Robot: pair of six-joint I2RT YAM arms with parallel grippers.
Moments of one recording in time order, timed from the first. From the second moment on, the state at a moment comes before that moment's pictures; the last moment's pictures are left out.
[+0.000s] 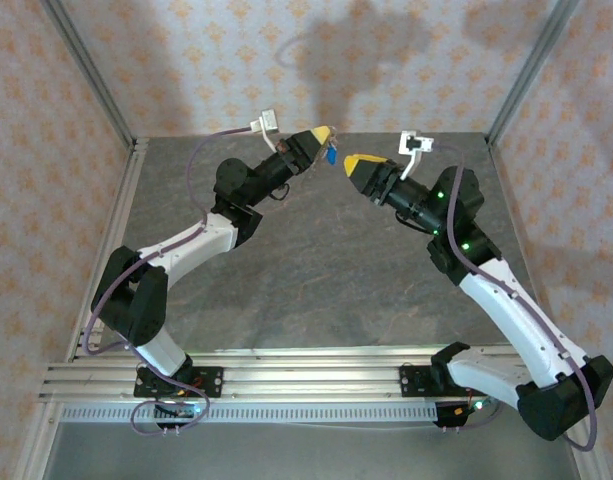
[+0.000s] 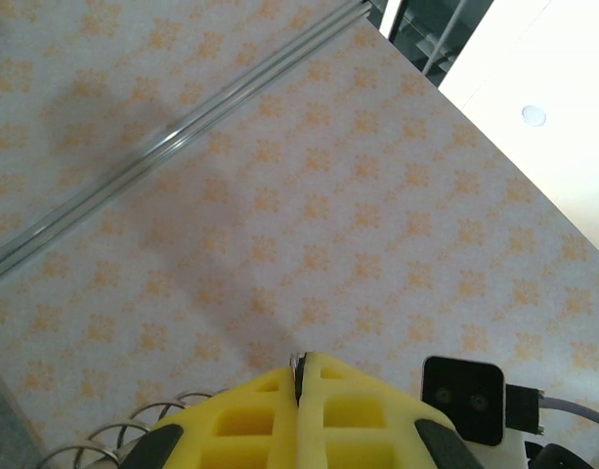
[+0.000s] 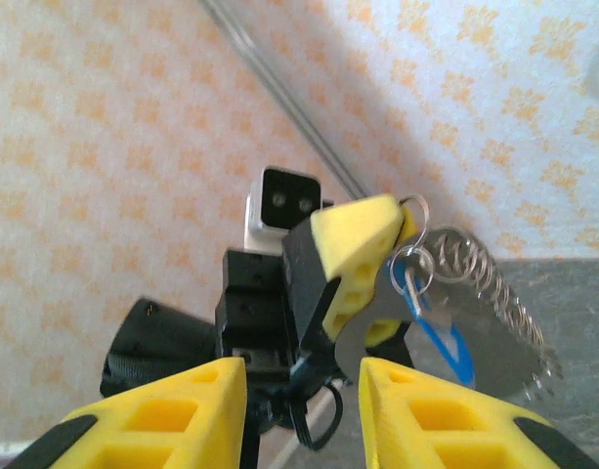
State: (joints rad) left arm -0.50 1.64 1.17 0.96 0.42 -1.21; right arm 0.47 1.06 1.08 0.10 -0.40 0.71
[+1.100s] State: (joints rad) left arm -0.50 1.64 1.15 0.96 0.38 -1.22; right arm 0.50 1.31 1.13 0.37 -0.25 0.99
